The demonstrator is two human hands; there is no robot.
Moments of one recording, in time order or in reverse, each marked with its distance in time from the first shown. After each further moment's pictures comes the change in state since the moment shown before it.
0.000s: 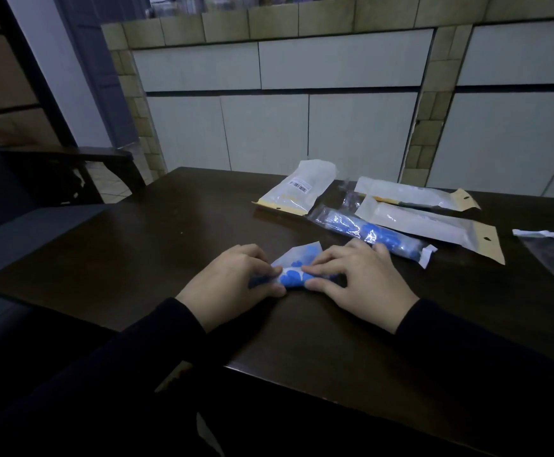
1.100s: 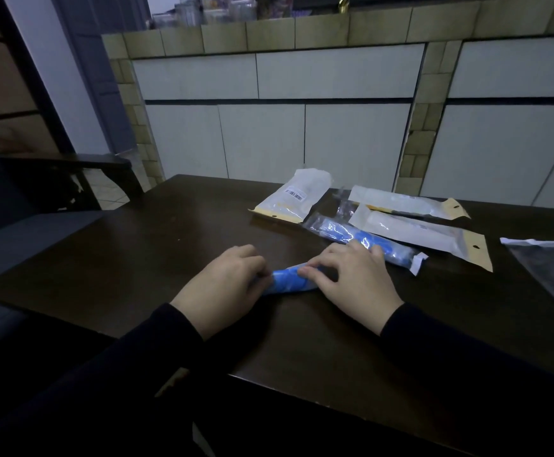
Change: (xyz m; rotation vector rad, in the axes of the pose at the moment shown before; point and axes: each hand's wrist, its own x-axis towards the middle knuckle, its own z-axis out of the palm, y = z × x) left_hand 0.000 0.006 -0.005 0.077 0.113 0.070; right_hand 0.007 -0.003 0.003 0.044 0.173 0.129
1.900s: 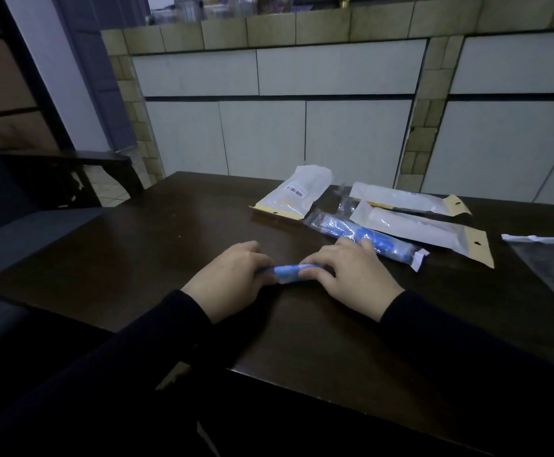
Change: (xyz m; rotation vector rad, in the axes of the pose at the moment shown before) left_hand 0.012 -0.002 0.003 -0.024 -0.174 -0.134; right_hand 0.010 0.008 0.002 -0.027 -0.155 -0.157
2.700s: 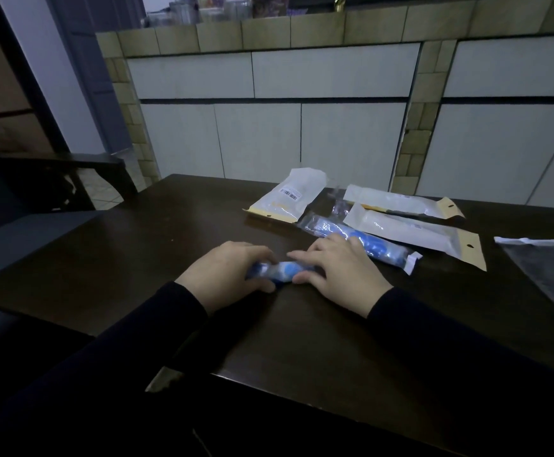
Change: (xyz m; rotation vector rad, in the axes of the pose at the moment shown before) left_hand 0.014 -0.002 -0.008 0.039 -0.094 0.000; right_hand 0.011 0.008 0.002 -0.106 -0.027 -0.043
